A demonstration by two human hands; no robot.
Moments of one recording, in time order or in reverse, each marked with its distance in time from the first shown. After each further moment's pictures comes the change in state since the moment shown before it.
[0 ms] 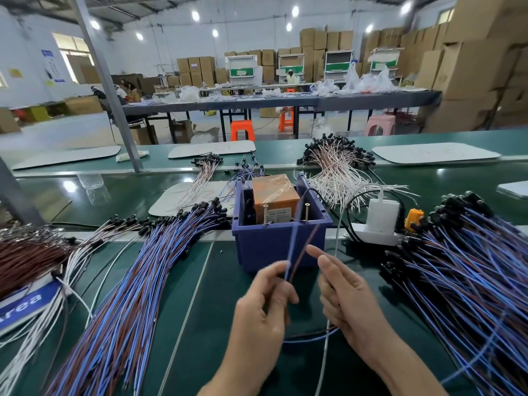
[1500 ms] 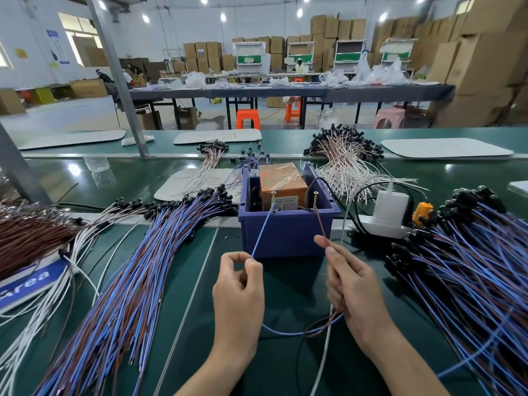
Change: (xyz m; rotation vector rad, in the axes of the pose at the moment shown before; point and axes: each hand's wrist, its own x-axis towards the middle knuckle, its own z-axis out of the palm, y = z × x) left_hand 0.009 -0.003 -0.014 0.026 0.357 -0.280; right_hand 0.004 0.008 0.004 -0.044 0.138 -0.072
